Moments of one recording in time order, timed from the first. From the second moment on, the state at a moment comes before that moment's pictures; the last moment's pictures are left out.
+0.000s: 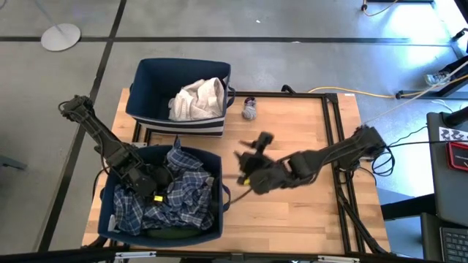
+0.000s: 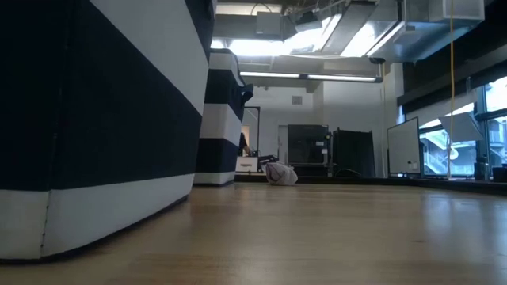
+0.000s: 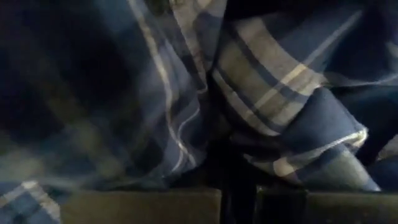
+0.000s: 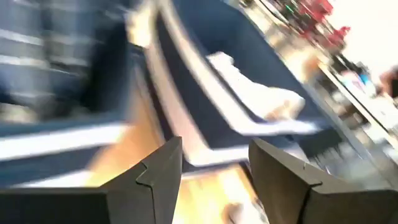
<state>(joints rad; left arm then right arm) -0.73 0.99 0.73 -0.80 -0.31 -0.60 0.40 1.78 1.72 -0.63 0.97 0.05</state>
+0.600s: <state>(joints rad) -0.70 0.98 0.73 -0.77 -0.38 -0.55 -0.06 1.72 1.32 -0.89 0.71 0.49</state>
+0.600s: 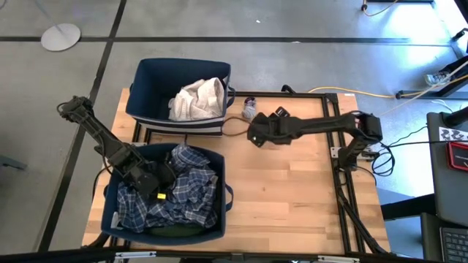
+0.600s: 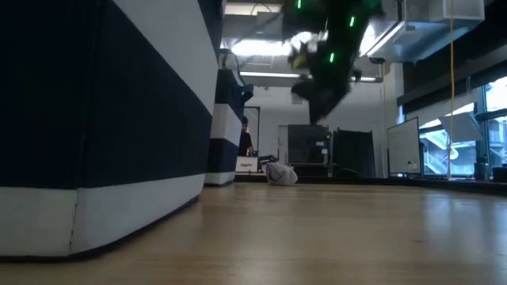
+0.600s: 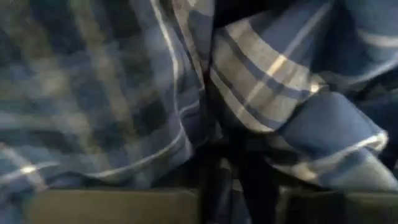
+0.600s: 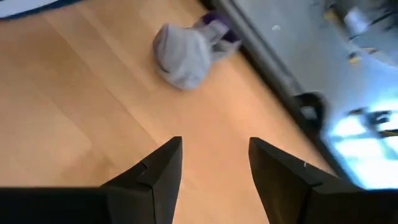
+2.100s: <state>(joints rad) -0.69 0.98 0.73 -0.77 -0.39 -0.53 -0.44 1.94 0.97 0.21 0.28 0.33</state>
